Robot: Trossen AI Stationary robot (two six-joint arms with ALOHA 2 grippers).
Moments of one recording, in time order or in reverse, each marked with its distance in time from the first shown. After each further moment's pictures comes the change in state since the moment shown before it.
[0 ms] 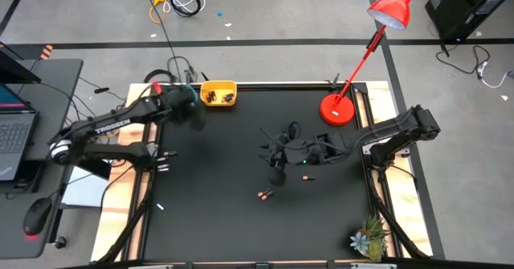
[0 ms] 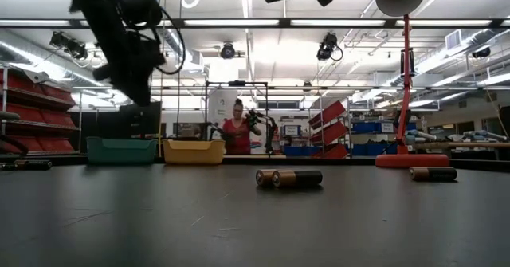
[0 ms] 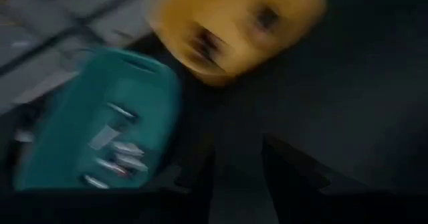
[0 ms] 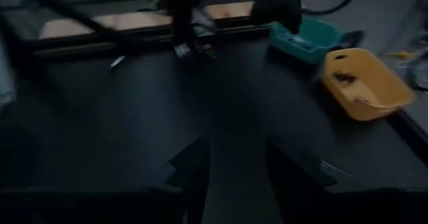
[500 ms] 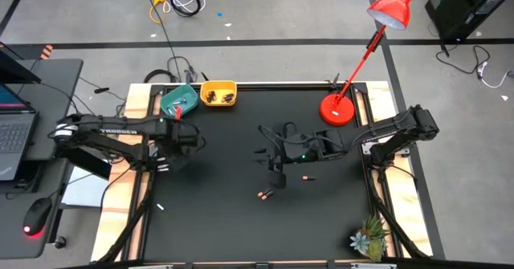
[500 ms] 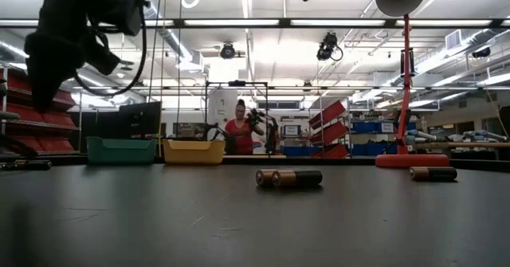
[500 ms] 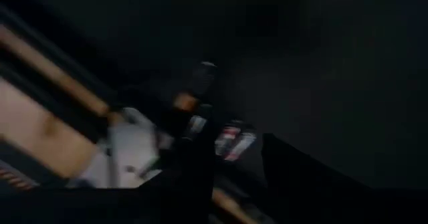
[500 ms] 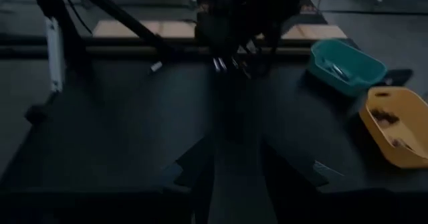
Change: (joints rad) left arm -0.468 0.092 0.034 -0.663 0.247 -0.328; right arm -0.034 0.008 0.000 0.097 -0.171 -0.164
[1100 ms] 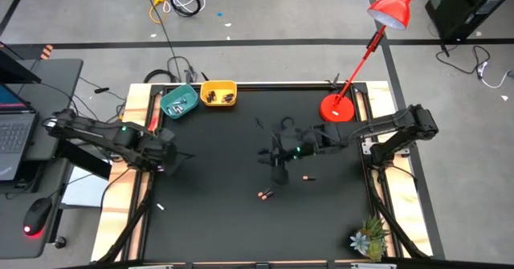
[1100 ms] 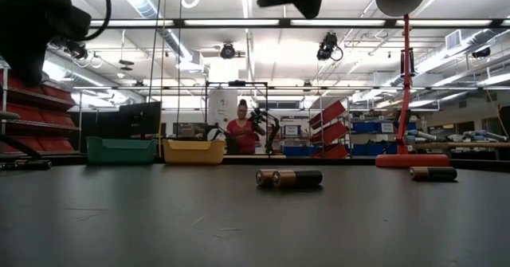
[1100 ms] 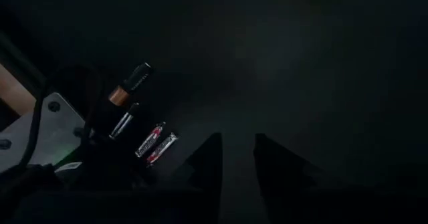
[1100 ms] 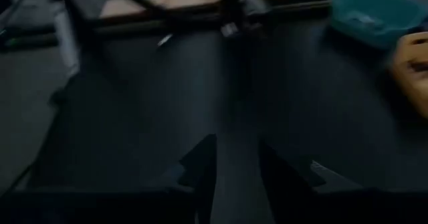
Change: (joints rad) left arm -0.347 -0.328 -0.022 0.064 -0.077 -0.549; right arm -0.070 0.001 0.000 -0.100 -0.155 0.106
